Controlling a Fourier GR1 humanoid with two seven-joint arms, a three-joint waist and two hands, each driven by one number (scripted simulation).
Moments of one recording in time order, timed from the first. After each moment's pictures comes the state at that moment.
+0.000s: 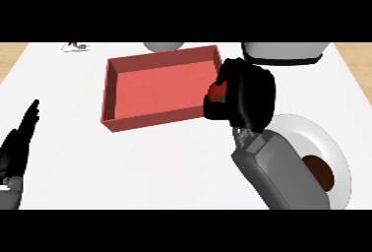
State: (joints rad) left arm -0.08 0.49 0.02 -1.32 -0.08 0.23 0.06; right arm -0.65 -0.05 0.37 -1.53 1.20 -0.06 0.89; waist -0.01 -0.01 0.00
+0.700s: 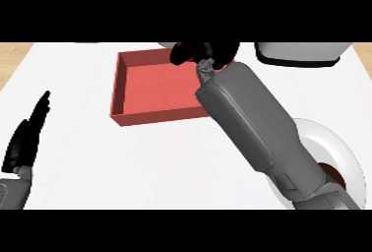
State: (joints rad) left arm -0.15 0.46 0.01 -1.28 -0.10 0.19 0.04; right arm -1.15 0.00 0.24 -1.00 0.99 -0.27 0.99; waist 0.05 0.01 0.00
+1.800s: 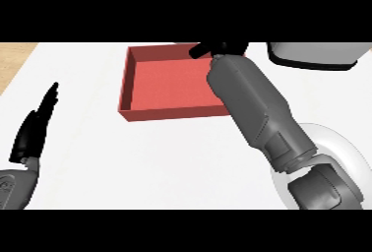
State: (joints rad) left arm -0.20 0.44 0.00 -1.29 -0.12 0.17 0.05; right arm -1.32 0.00 0.00 -0.35 0.76 -0.68 0.73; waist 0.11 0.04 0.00
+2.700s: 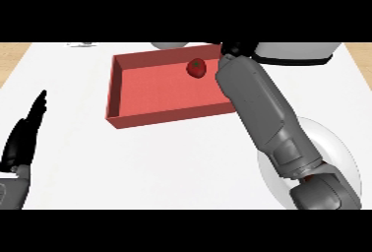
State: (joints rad) left arm -0.15 0.44 0.04 -1.30 -0.13 0.18 0.07; right arm -1.22 0.00 -0.09 -0.53 0.61 -0.99 0.41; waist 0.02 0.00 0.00
